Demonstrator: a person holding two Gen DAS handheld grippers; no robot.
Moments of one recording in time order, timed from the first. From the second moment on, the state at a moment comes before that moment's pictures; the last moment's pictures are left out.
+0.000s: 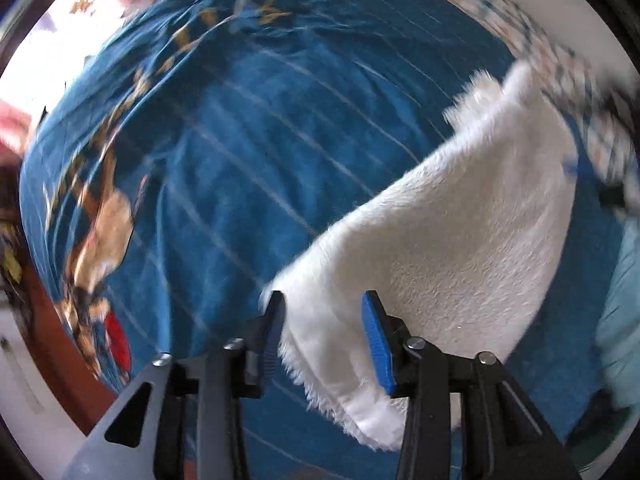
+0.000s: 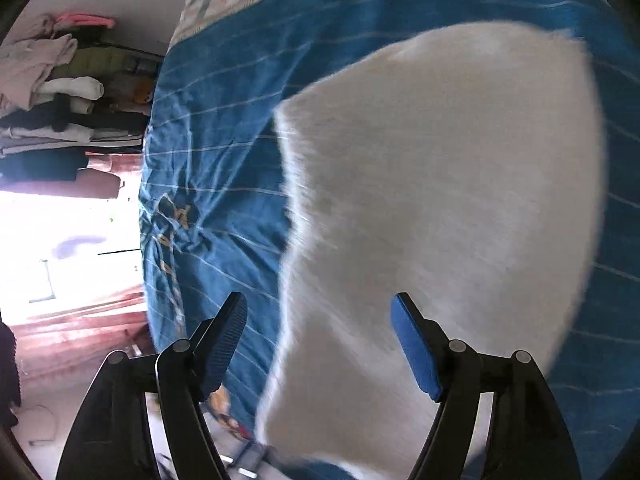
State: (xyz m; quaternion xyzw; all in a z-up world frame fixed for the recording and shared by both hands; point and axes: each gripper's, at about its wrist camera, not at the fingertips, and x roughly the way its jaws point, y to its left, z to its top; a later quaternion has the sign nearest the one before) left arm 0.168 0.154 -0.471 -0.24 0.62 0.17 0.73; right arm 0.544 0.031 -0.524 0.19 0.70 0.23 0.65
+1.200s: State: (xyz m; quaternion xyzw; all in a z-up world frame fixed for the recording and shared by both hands) left arm 0.140 0.170 -0.486 -0.21 0.62 0.18 0.74; right arm 0.401 -0.156 -0.625 0.27 0.72 0.15 0.62
